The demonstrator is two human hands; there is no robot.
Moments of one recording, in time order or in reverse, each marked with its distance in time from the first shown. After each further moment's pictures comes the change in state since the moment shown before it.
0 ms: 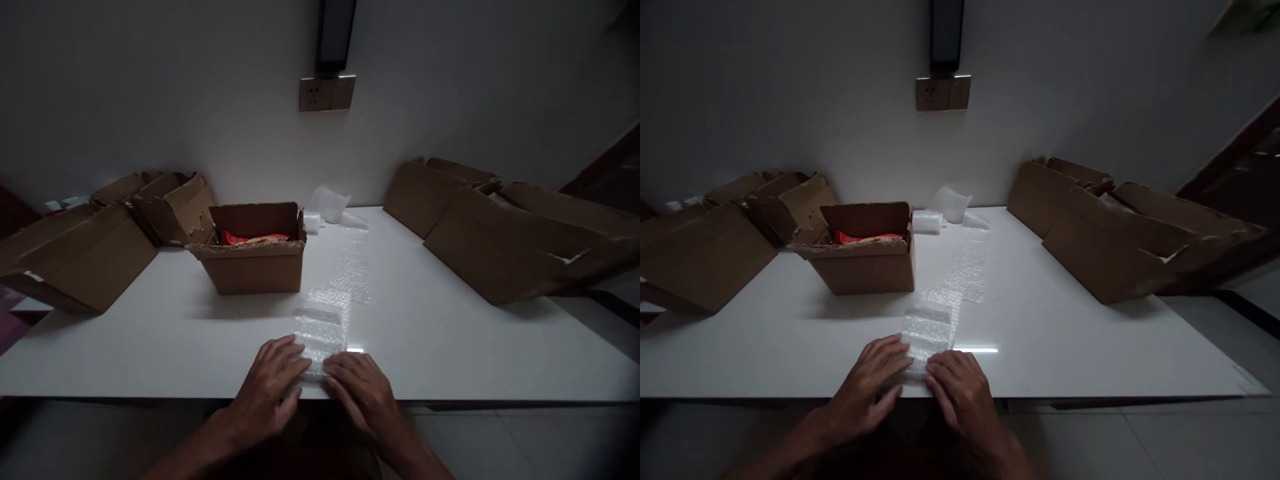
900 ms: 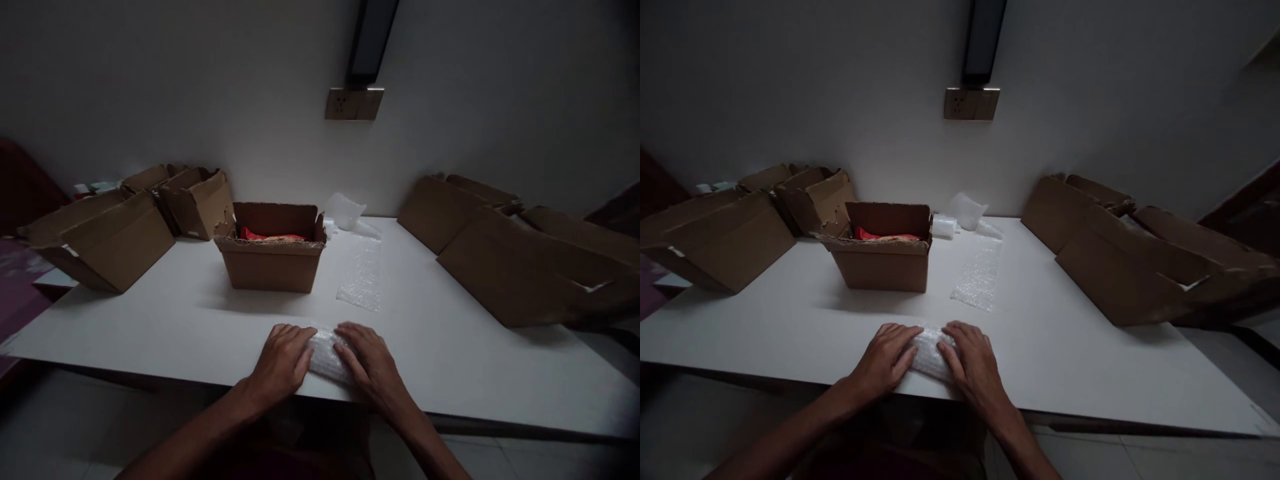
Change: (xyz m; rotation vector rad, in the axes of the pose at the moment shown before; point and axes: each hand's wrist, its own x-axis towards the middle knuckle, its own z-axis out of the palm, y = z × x) left_hand 0.035 -0.008 0.006 0.089 0.003 -0.254; right_hand 0.032 0.026 -0.002 -0.041 -0.080 0.275
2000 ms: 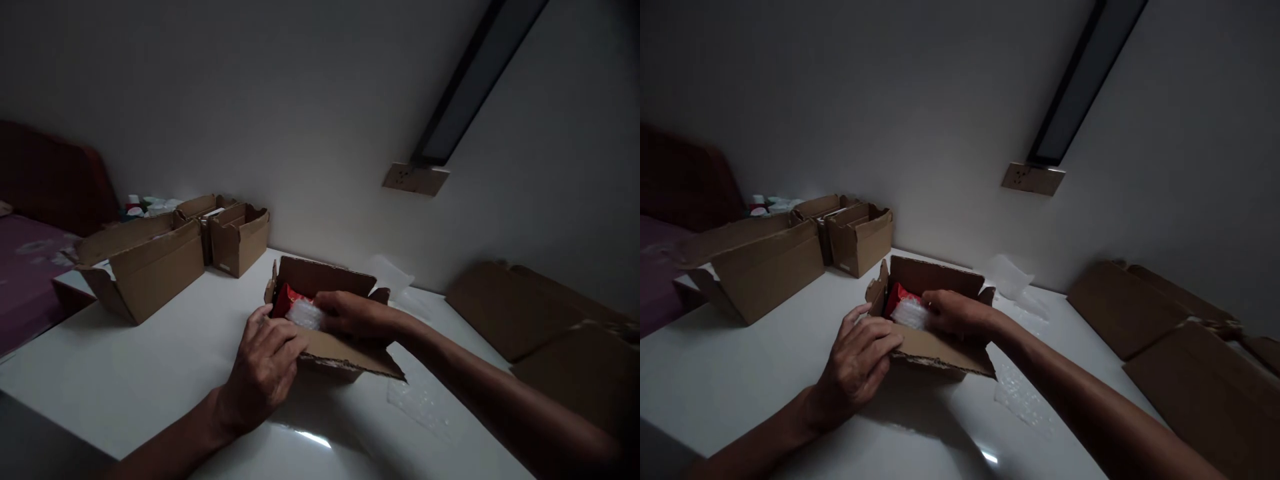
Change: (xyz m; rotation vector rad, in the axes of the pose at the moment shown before) left_hand 0.049 -0.061 -0.121 0.334 0.680 0.351; right_hand 0.277 -0.108 -0.017 -0.233 -0.708 -0.337
